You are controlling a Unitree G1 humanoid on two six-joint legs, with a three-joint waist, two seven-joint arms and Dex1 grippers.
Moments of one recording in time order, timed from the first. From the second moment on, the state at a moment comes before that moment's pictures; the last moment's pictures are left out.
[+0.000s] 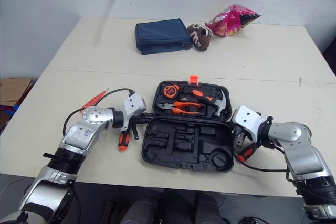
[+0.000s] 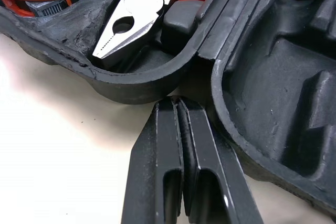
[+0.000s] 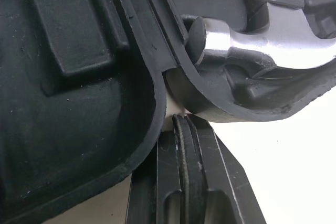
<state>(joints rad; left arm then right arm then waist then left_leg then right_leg) -0.56 0.50 -0.22 0.13 -0.09 0.40 -0.87 -0.23 -0.84 0.01 -0.05 0.09 0.25 0.96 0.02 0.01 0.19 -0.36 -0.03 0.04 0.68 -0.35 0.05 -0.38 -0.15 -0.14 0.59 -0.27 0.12</state>
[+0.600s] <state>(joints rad) -0.45 0.85 0.20 0.16 -0.31 0.25 -1.11 0.27 -1.00 -0.80 0.13 0.32 -0.03 1.18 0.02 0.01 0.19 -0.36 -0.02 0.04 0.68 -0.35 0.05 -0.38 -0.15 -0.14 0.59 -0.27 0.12</state>
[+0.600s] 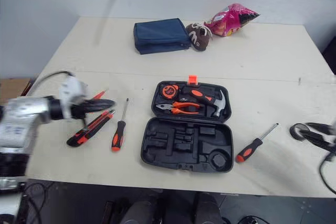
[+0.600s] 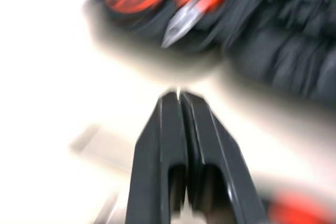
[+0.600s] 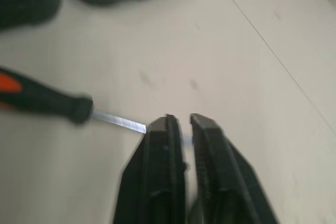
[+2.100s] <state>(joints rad) 0.02 1.01 0.48 0.24 -0.41 0.20 -1.15 0.14 -0.87 -0.59 -0.16 0.66 0.05 1.04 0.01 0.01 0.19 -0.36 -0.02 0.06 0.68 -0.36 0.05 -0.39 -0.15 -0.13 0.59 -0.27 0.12</state>
